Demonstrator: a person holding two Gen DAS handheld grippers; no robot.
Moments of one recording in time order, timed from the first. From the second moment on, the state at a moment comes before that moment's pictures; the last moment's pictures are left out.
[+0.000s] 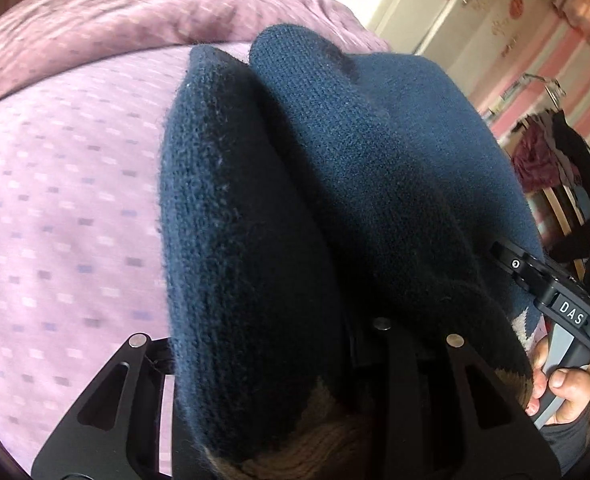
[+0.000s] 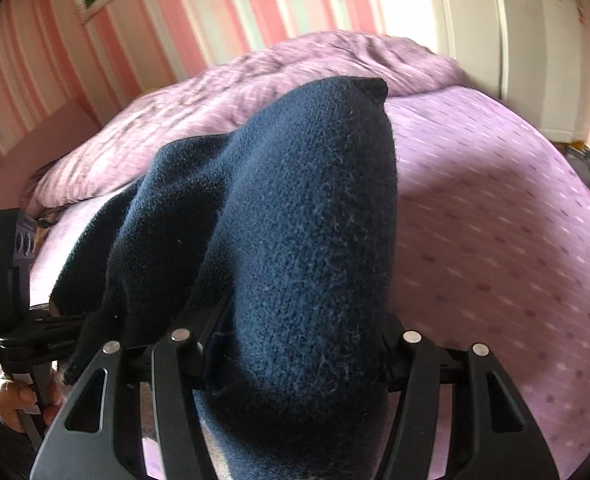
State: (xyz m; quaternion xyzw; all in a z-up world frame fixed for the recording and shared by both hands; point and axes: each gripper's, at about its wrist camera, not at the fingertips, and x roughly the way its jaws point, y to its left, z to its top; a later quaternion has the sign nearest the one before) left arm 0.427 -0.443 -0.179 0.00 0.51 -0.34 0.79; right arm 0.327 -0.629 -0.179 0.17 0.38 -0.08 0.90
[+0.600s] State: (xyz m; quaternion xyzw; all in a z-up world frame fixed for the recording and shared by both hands) left arm 0.388 -0.540 -0.258 0.08 0.51 -0.33 0.79; right arm 0.272 -0.718 -0.259 0.21 0.39 -0.11 0.89
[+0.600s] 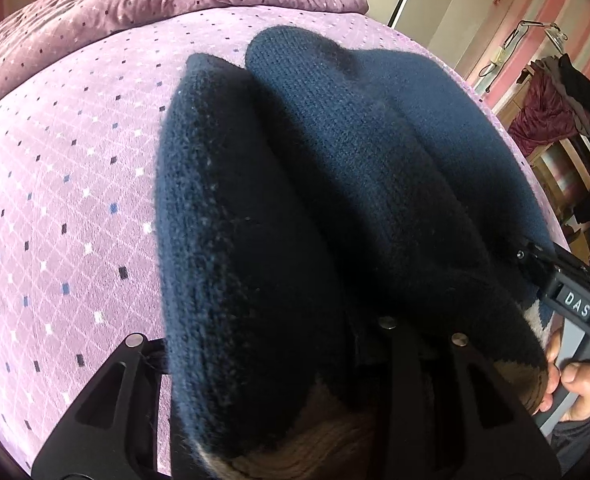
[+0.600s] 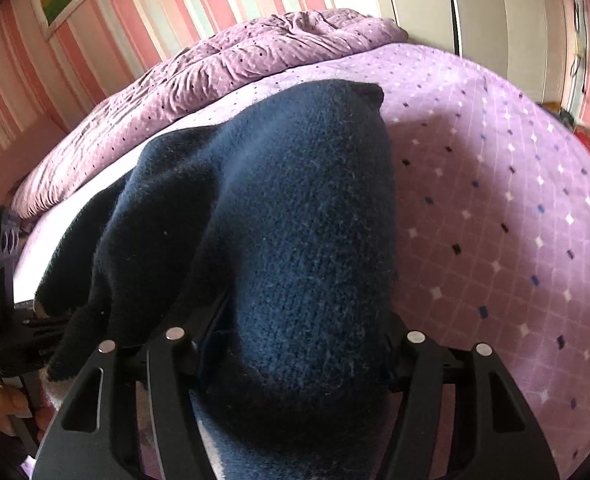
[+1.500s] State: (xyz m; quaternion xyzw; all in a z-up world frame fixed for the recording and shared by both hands) left arm 0.380 -0.415 -0.197 0.06 0.45 -0.27 0.85; right arm 0.252 -0.707 -0.217 0.15 0.37 -0.14 0.91
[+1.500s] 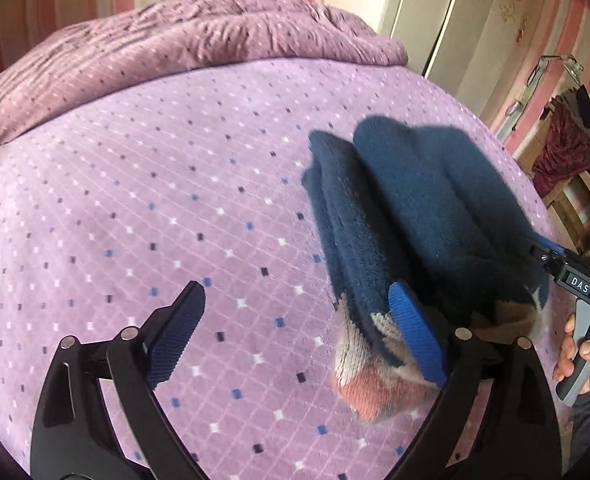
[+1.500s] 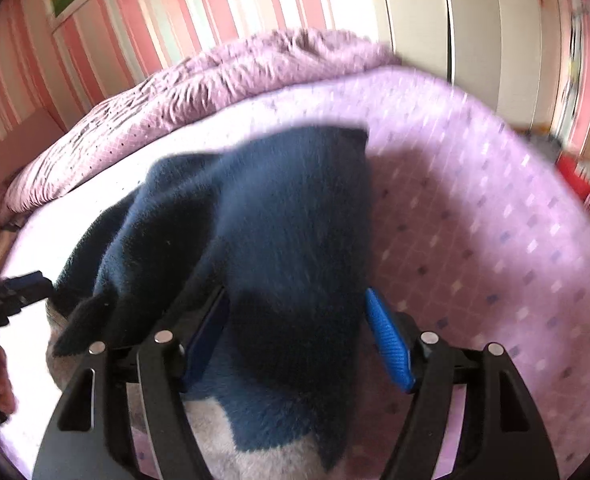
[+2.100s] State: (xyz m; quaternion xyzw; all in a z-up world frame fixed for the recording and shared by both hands) left arm 0.356 -0.376 -0.172 0.04 0.44 -0.24 0.86; right arm 0.224 -0.645 -0.206 0.09 0.35 -0.13 0.92
